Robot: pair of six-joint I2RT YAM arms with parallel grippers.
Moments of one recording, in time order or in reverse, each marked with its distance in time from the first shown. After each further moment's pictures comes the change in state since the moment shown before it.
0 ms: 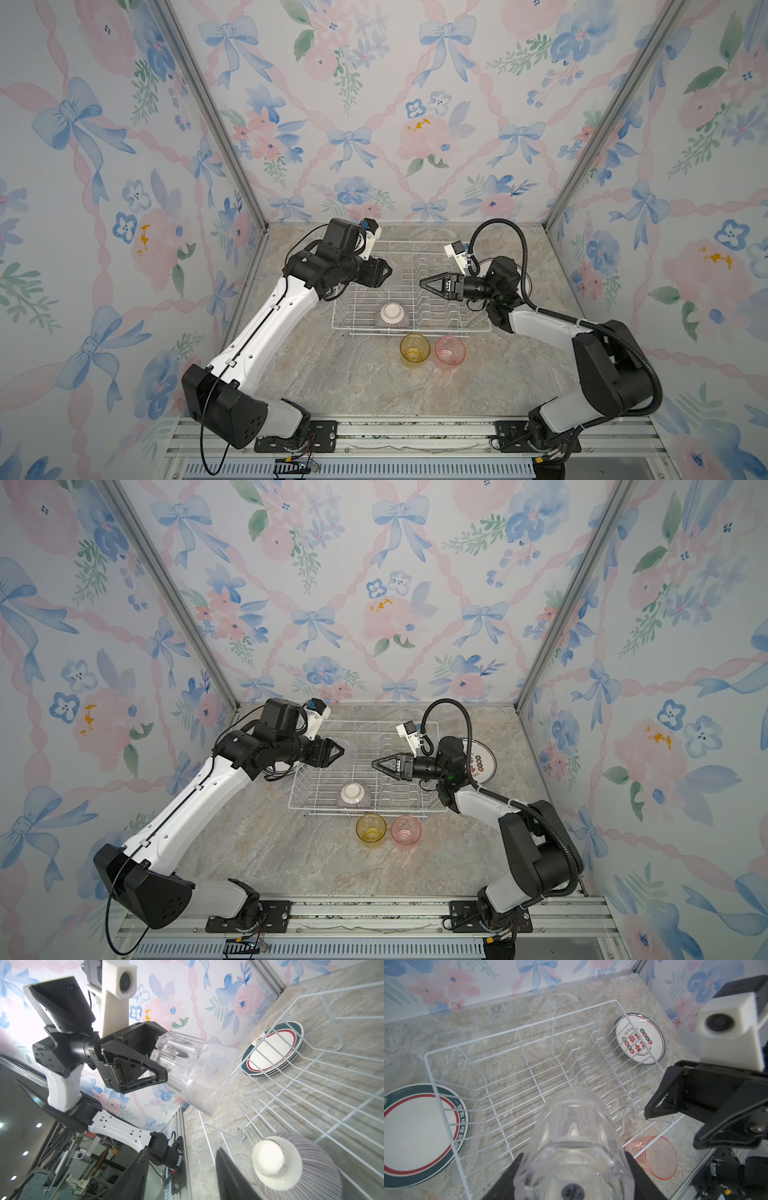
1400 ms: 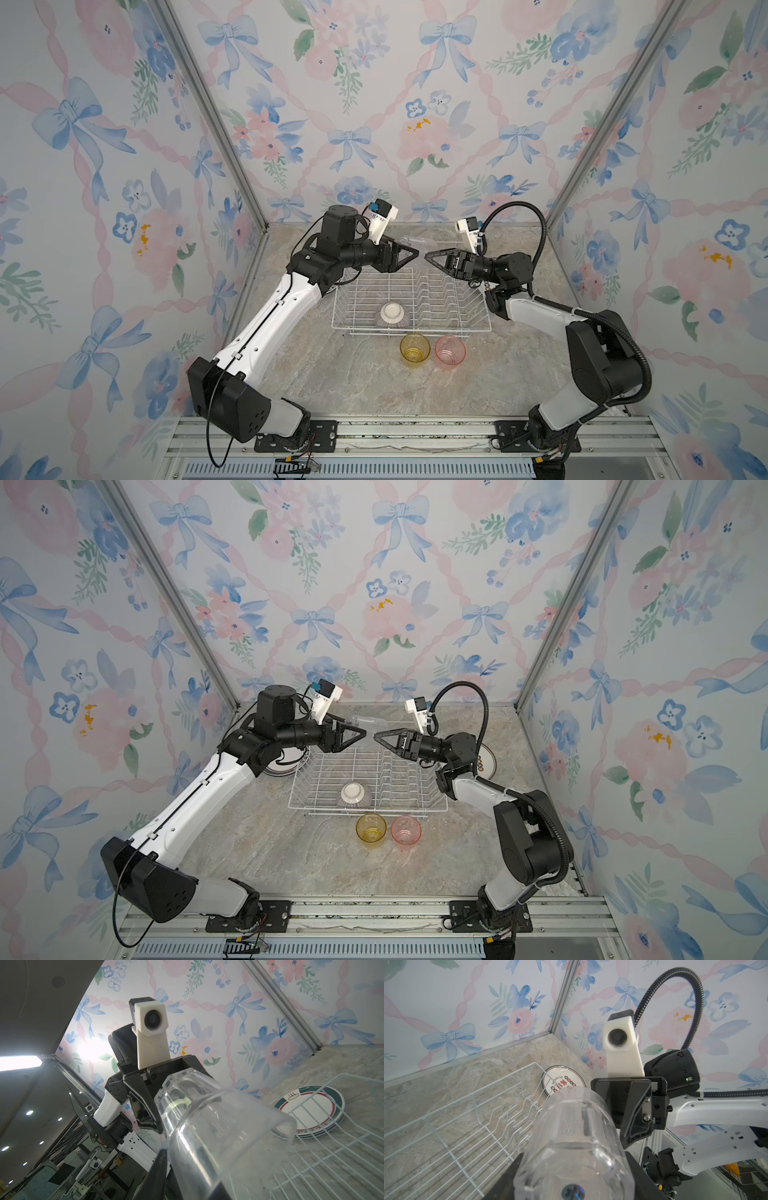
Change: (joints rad) left arm 0.011 0.030 -0.008 0.367 0.402 -0.056; right arm -0.011 0.032 0.134 0.343 0.019 0.252
